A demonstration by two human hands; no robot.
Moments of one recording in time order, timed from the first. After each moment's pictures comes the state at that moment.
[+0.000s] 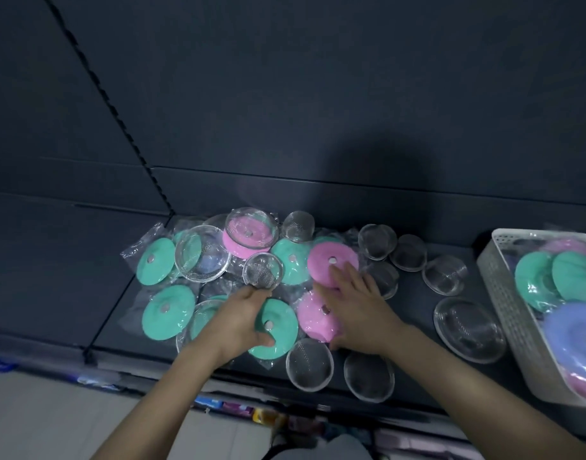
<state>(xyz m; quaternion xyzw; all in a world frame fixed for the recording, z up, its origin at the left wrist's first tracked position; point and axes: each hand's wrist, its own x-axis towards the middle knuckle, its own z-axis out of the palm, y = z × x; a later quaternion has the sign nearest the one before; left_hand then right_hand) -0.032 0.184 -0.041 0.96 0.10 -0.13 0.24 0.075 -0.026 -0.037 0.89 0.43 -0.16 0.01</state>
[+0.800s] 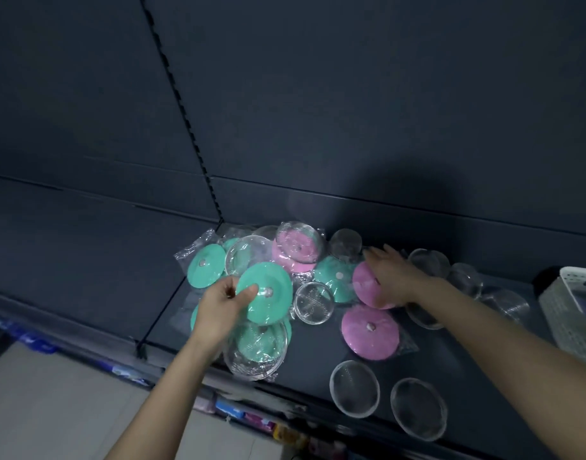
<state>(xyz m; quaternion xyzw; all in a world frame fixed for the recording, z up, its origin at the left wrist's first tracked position) -0.062 0.247 -0.024 0.70 0.36 0.16 0.60 0.164 0.037 -0.034 0.90 0.38 -0.20 0.06</state>
